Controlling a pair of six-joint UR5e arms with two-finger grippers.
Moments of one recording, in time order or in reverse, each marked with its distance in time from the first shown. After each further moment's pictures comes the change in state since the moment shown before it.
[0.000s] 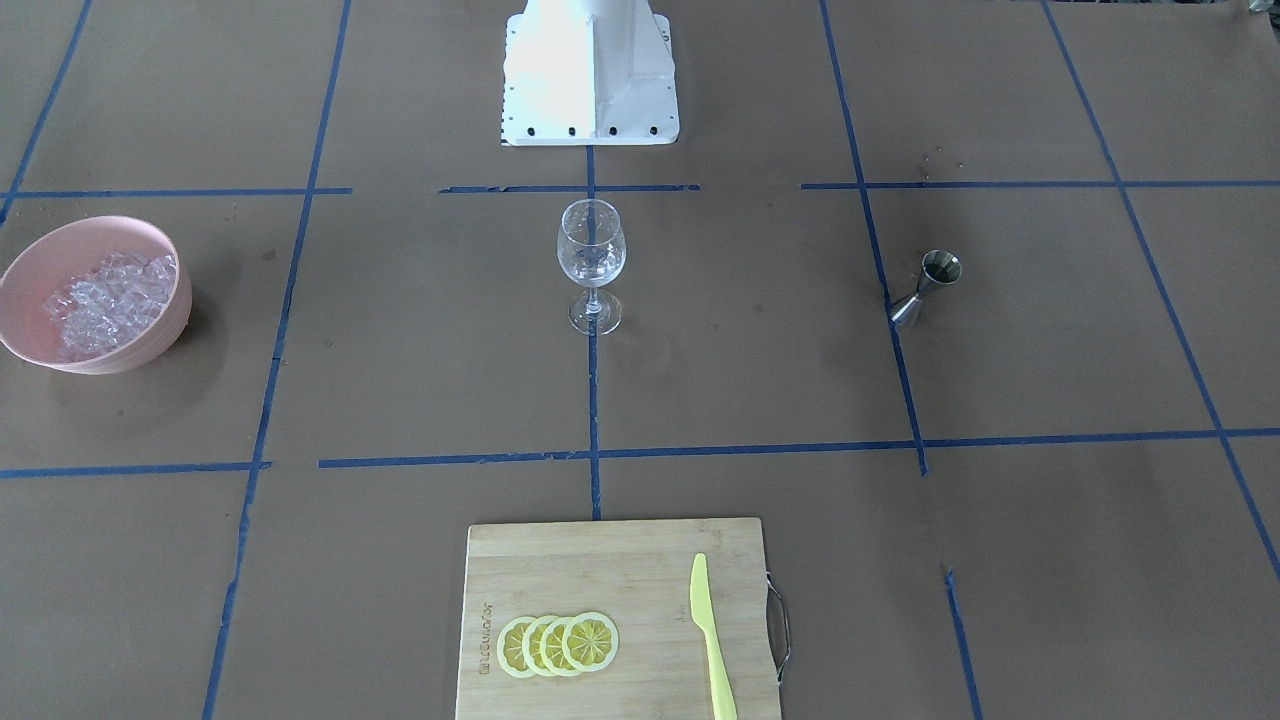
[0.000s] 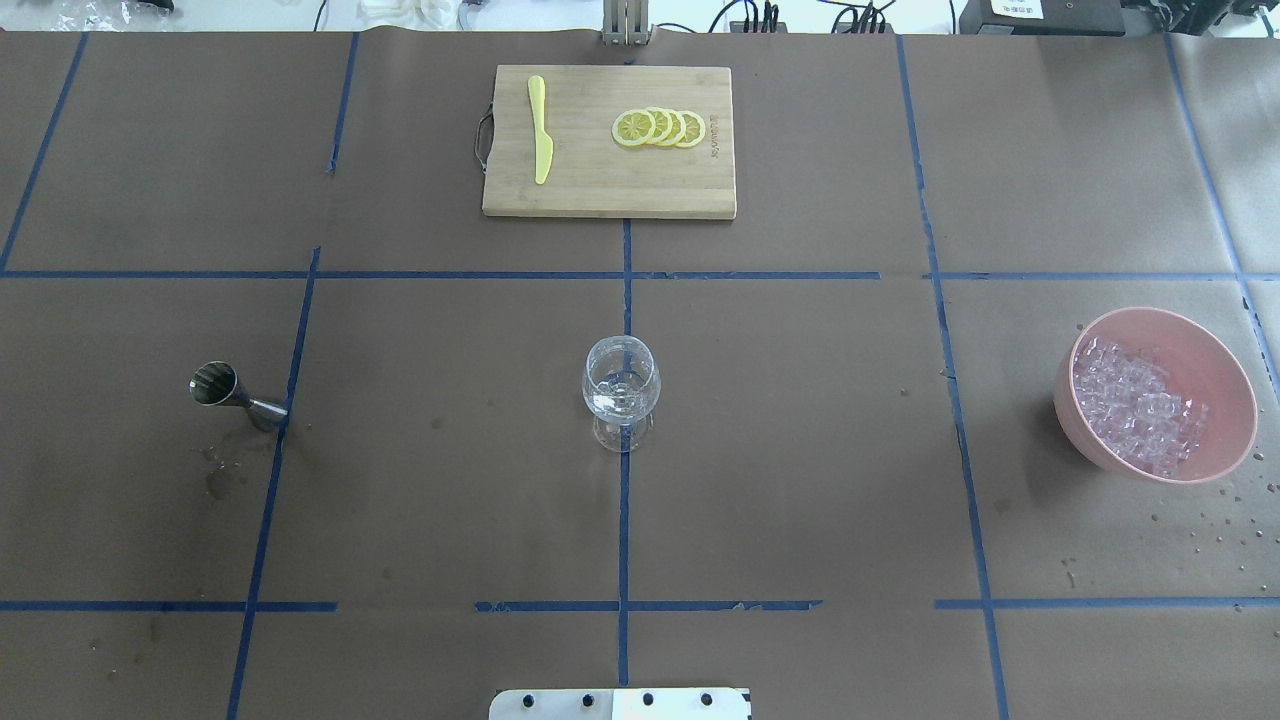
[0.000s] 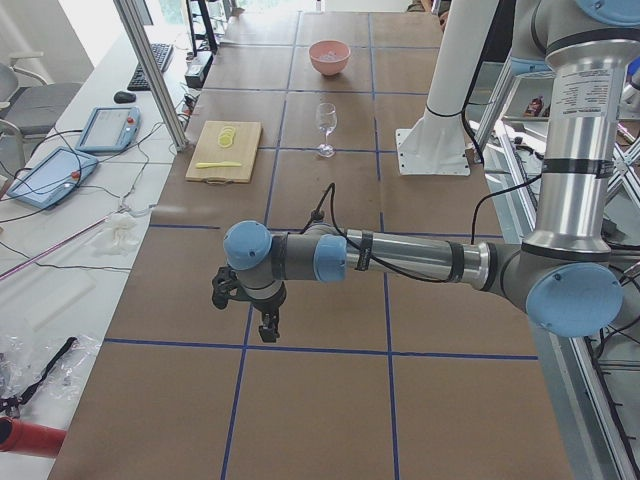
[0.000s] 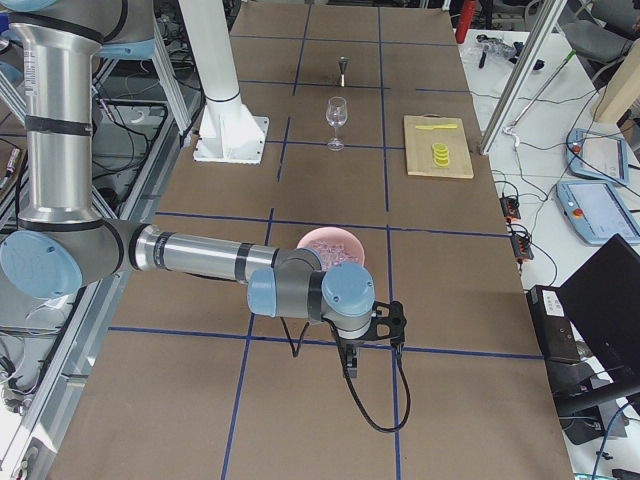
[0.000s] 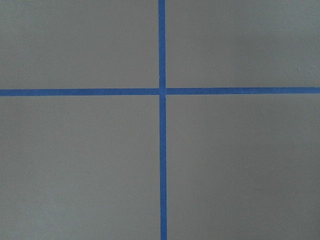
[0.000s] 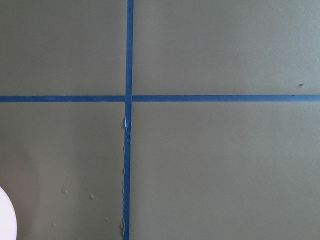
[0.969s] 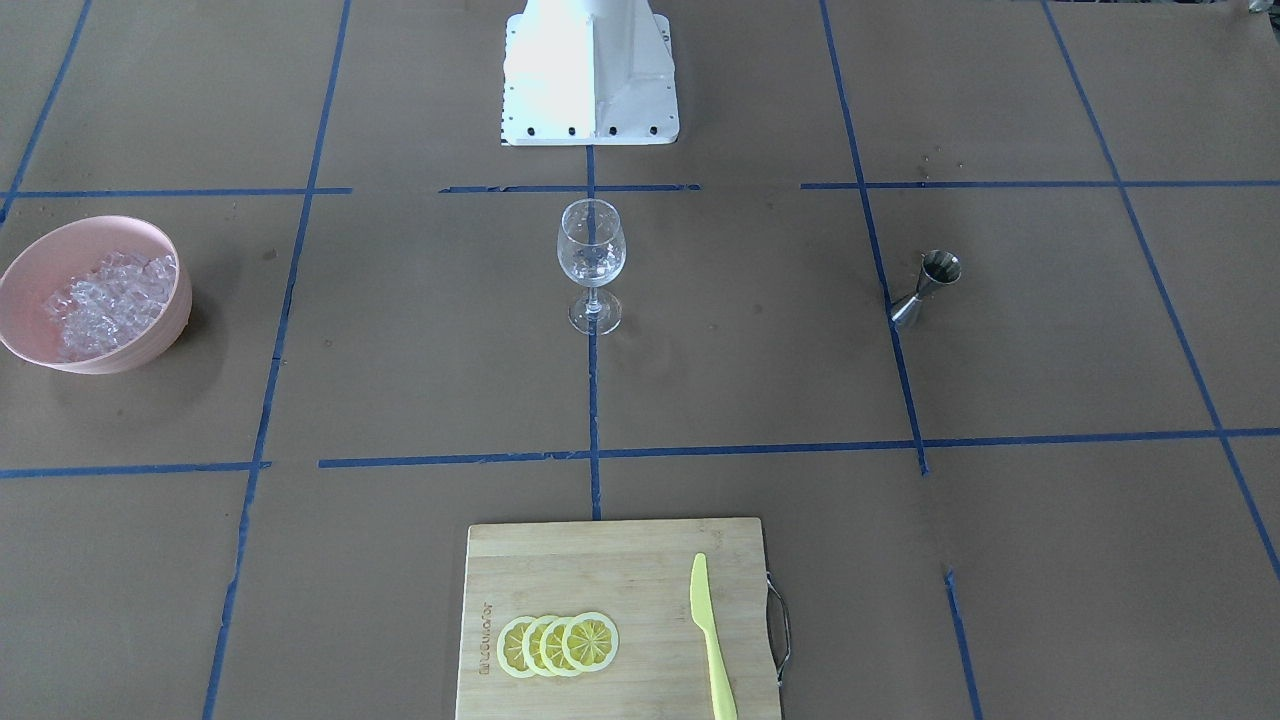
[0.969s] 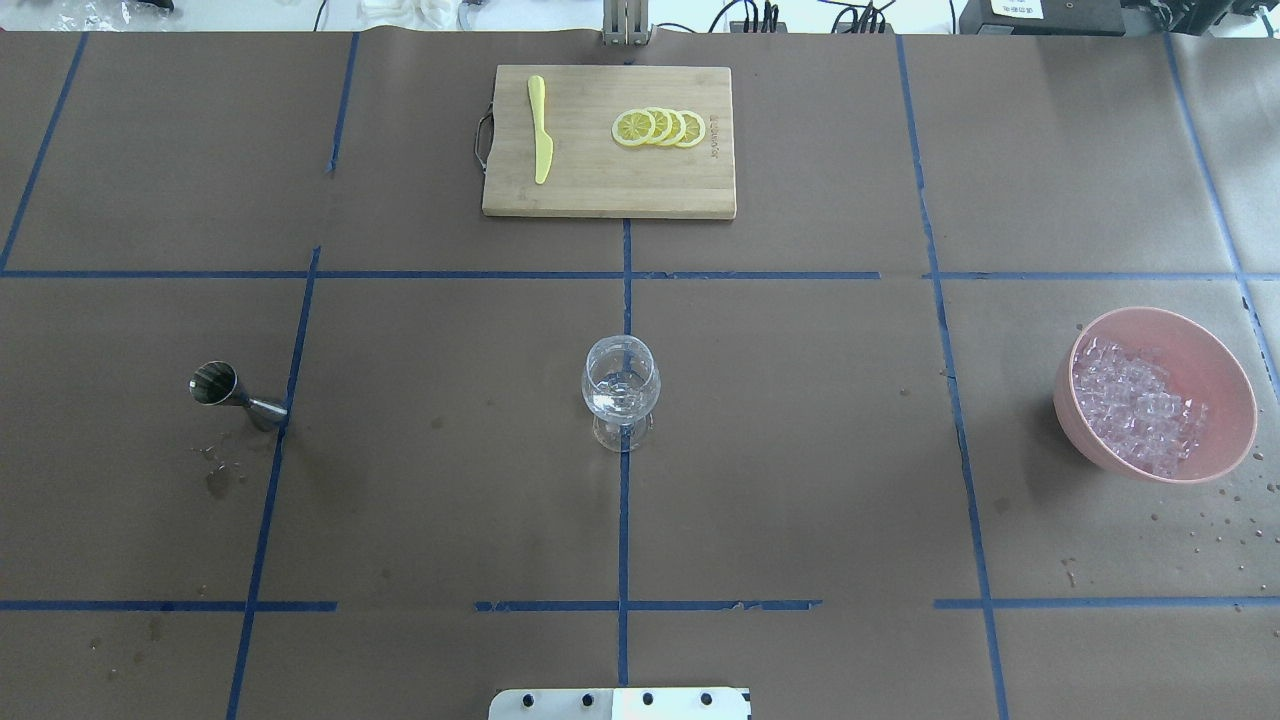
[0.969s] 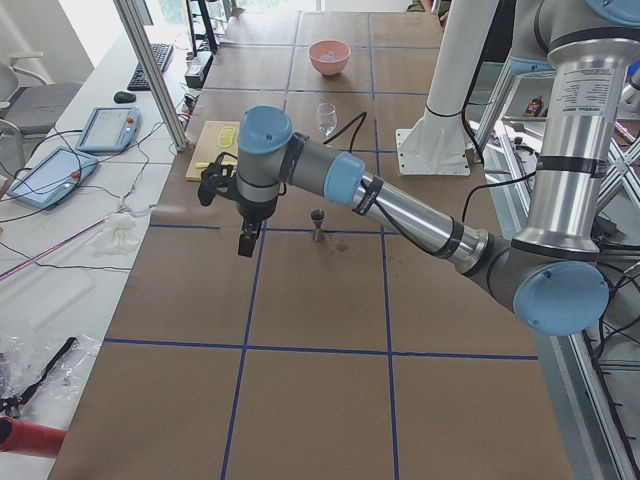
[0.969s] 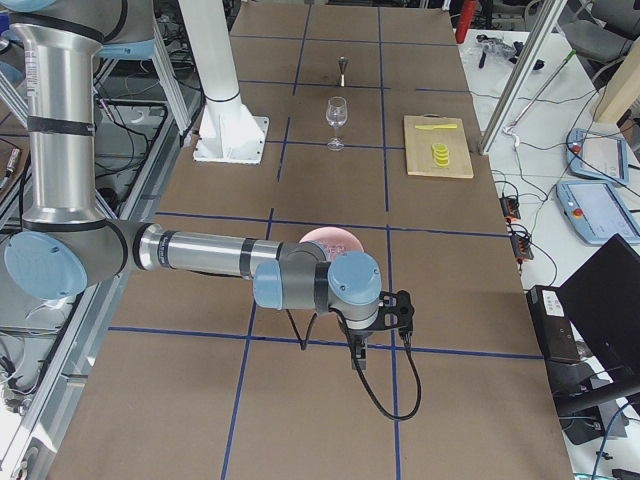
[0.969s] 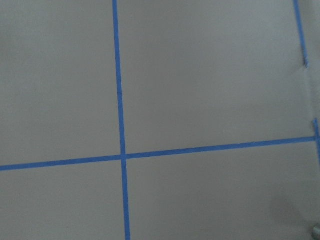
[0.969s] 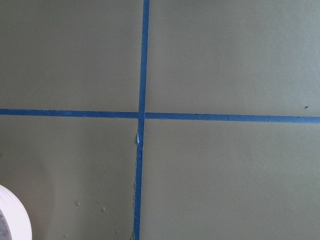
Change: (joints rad) left arm -0.033 -0.072 -0.371 0.008 -0.002 -0.220; right arm -0.001 0.031 0.026 0.001 0.003 0.006
